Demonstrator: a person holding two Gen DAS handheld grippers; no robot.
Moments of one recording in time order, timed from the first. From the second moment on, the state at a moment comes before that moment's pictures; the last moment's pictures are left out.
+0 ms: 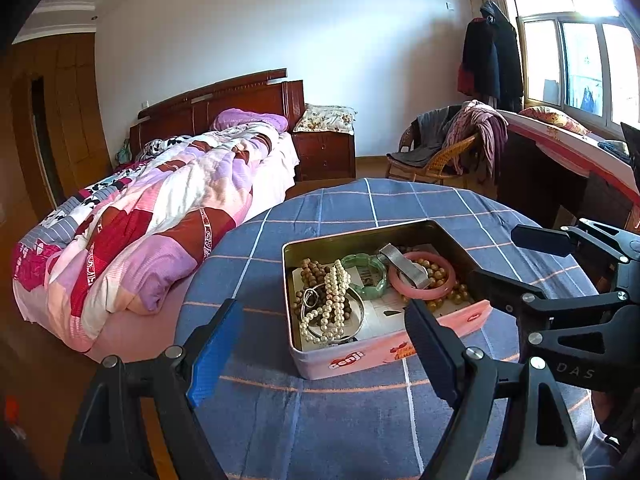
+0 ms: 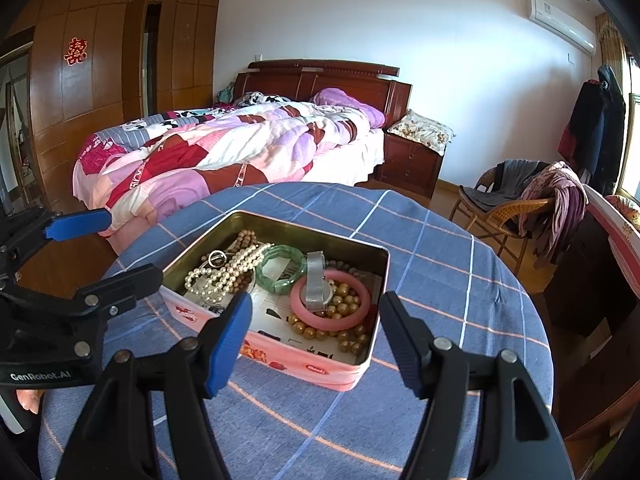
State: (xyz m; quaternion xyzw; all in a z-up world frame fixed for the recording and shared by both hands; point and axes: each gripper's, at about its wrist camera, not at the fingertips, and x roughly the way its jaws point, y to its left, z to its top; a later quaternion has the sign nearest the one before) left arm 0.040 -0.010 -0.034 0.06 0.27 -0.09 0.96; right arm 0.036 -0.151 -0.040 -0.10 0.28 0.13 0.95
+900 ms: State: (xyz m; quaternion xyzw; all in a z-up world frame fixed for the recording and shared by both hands) left arm 0.040 -0.012 -0.037 0.07 0.28 -0.09 0.95; right arm 0.033 -0.150 -0.040 -0.10 0.27 0.14 0.95
